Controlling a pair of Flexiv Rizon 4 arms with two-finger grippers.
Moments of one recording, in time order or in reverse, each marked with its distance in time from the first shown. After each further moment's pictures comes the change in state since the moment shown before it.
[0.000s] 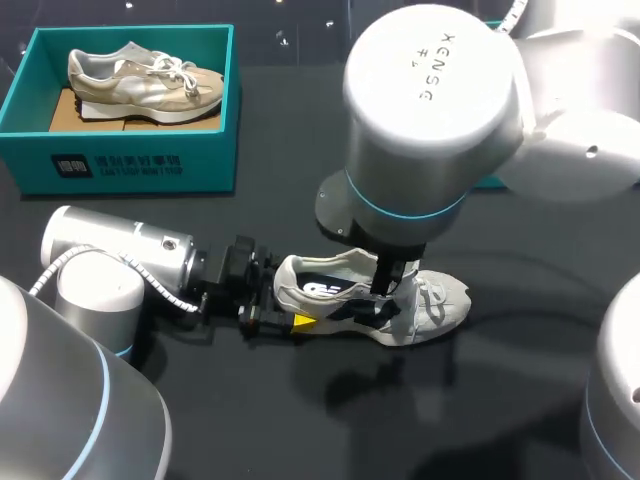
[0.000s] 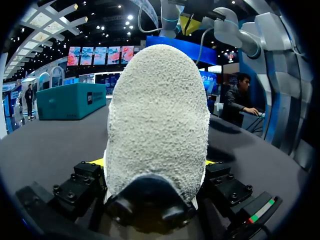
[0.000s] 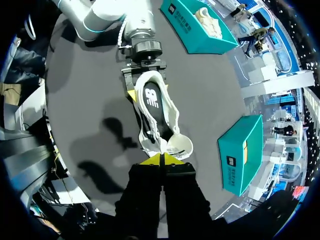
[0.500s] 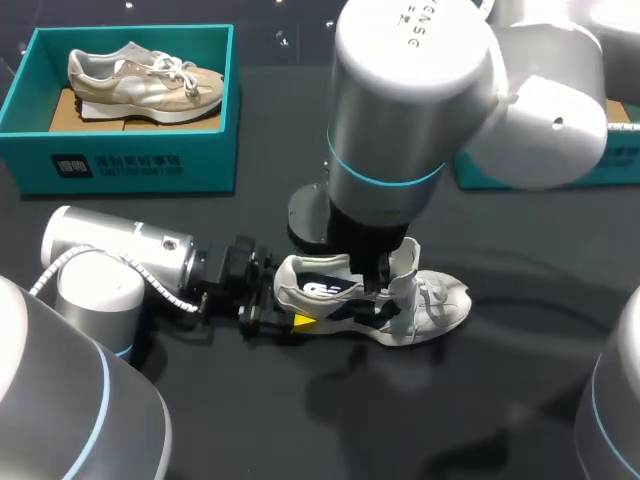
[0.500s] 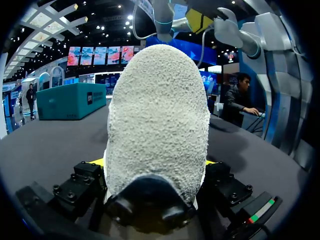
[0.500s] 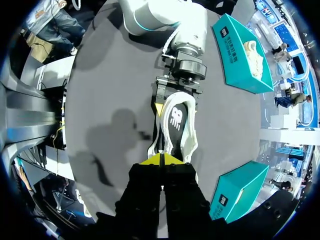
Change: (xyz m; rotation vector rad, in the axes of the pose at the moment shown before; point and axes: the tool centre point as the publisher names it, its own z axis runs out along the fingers) left arm 0.000 0.000 0.000 0.000 0.000 0.000; right arm 0.012 0.033 0.015 -0.078 0.153 -0.344
